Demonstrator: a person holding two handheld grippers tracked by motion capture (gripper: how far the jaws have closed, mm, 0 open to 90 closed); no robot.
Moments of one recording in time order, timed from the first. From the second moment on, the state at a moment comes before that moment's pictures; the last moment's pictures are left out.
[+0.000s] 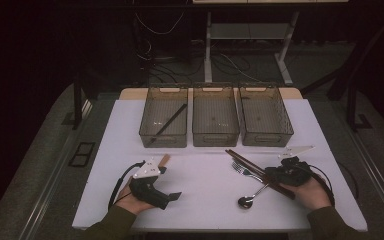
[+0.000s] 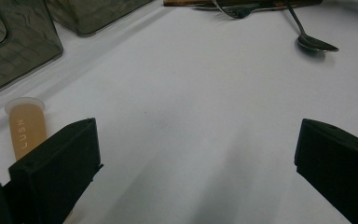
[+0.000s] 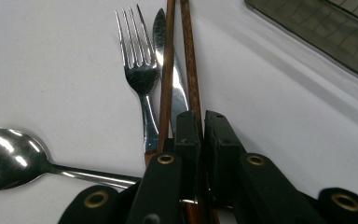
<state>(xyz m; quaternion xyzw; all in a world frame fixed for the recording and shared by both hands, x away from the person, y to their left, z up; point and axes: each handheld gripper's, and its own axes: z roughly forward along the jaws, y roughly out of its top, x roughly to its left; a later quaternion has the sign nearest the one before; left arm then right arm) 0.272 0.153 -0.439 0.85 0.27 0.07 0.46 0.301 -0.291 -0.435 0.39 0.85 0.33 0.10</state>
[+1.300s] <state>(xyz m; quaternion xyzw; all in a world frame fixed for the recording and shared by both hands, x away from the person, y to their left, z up) 0.272 0.154 -0.439 0.84 0.26 0.07 0.47 0.296 -0.307 -0.417 0.39 0.84 0.37 0.08</state>
